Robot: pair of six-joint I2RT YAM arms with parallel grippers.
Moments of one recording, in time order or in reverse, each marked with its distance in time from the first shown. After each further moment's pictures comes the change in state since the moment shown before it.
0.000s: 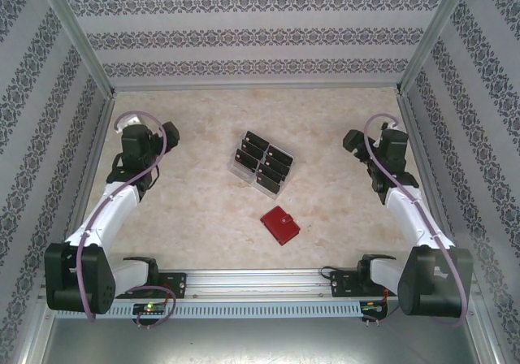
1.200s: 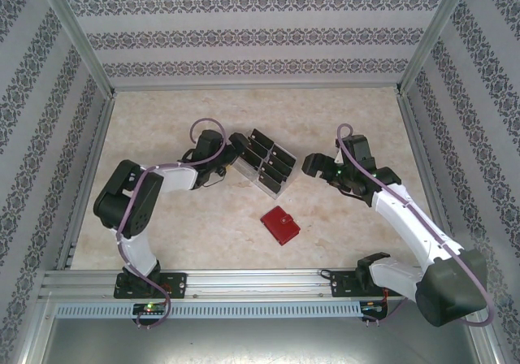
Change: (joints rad) left arm -0.388 0.627 0.145 0.404 0.220 -0.576; right arm 0.348 -0.042 0.090 -0.411 -0.056 0.104
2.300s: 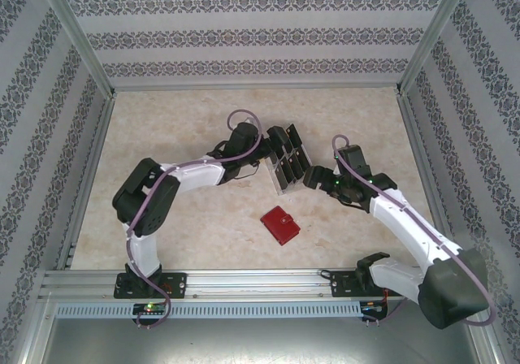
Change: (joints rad) left arm -0.203 0.059 0.248 -0.058 -0.038 0.047; right arm 0.049 0.002 -0.073 -0.043 0.068 0.009
